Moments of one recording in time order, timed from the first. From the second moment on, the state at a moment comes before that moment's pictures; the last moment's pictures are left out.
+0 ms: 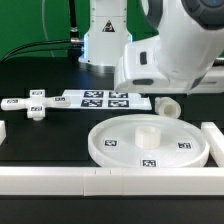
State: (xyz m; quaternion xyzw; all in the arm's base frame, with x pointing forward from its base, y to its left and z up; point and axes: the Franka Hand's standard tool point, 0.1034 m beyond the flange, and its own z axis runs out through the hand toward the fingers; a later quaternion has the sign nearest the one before) arm 0.436 0.088 0.043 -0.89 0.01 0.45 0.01
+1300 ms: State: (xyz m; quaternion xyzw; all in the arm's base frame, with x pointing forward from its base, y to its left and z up) arm 0.437 0.093 0.008 -0.90 0.00 0.44 0.01
